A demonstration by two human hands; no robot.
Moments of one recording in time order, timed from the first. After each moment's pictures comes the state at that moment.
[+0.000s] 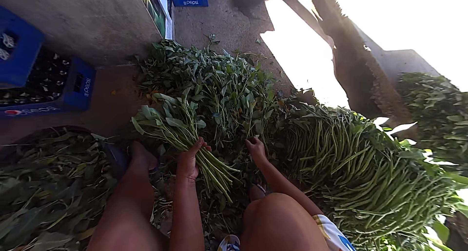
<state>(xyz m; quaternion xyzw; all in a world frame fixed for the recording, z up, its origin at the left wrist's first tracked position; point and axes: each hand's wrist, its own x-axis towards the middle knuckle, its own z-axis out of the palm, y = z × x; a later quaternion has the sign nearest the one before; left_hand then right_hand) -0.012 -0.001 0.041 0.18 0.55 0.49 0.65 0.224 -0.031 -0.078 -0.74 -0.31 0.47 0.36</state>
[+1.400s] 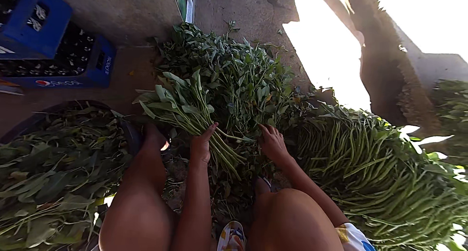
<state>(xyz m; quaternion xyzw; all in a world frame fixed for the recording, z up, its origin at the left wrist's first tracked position) -0.009 0.004 0.034 0.23 0.58 0.52 0.58 0.233 -0.036 0.009 -0.71 -0.63 0.32 0.08</state>
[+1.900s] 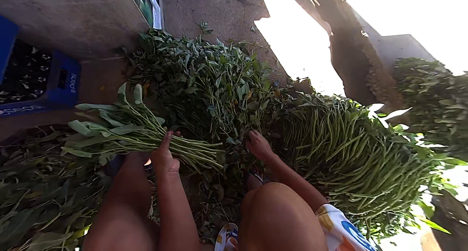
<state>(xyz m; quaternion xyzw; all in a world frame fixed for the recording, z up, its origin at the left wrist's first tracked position) -0.045 0.014 0.038 0.19 0.57 0.61 0.52 0.251 -0.052 -0.041 -0.72 -0.57 0.38 0.09</state>
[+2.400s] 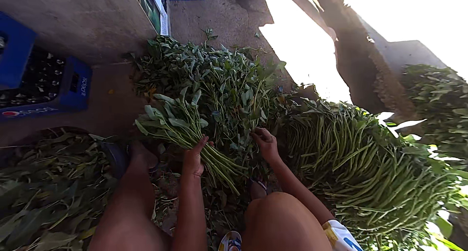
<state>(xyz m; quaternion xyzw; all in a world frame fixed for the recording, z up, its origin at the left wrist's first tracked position) 0.002 0.002 0.030 0.19 0.56 0.49 0.64 0.247 -0.044 -0.034 -0.61 -0.45 0.39 0.52</state>
